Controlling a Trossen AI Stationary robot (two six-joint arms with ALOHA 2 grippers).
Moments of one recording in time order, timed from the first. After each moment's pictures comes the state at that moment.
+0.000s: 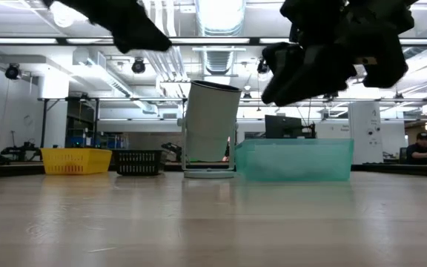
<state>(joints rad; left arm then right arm) 0.06 1.03 0.80 -0.14 -0.25 -0.02 0.25 1.51 0.78 0.03 0.10 -0.29</state>
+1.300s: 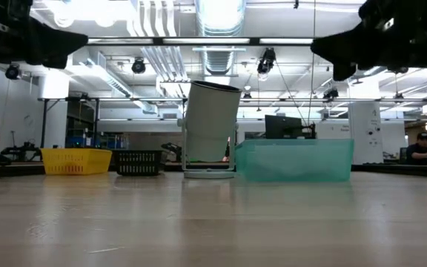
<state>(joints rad) -0.20 0.03 0.08 0.04 -0.30 0.27 0.01 0.85 0.11 0.82 0.05 -0.02</state>
